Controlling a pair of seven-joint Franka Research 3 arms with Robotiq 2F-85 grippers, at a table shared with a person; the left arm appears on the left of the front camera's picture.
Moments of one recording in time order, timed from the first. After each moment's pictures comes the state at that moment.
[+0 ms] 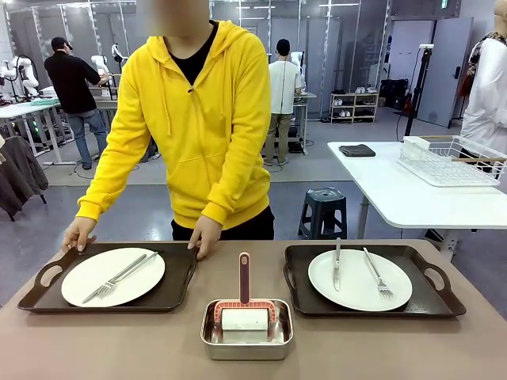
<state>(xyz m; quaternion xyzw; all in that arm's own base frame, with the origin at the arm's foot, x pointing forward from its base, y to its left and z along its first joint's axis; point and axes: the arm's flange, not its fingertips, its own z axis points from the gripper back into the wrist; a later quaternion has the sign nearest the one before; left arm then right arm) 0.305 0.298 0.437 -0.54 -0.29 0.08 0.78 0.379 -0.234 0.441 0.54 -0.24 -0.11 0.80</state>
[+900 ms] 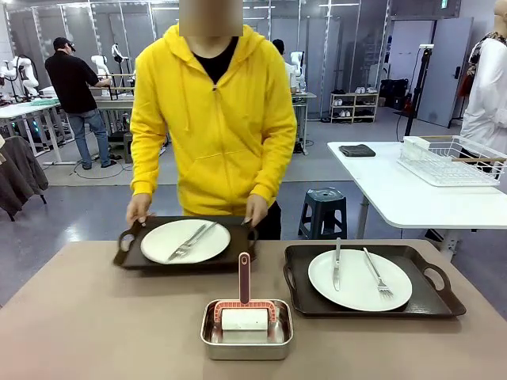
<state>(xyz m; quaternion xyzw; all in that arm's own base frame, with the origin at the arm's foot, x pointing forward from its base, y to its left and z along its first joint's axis) 0.305 0.298 0.437 -0.54 -0.29 0.08 0.78 0.379 -0.234 0.441 0.54 -0.24 -0.11 0.80</state>
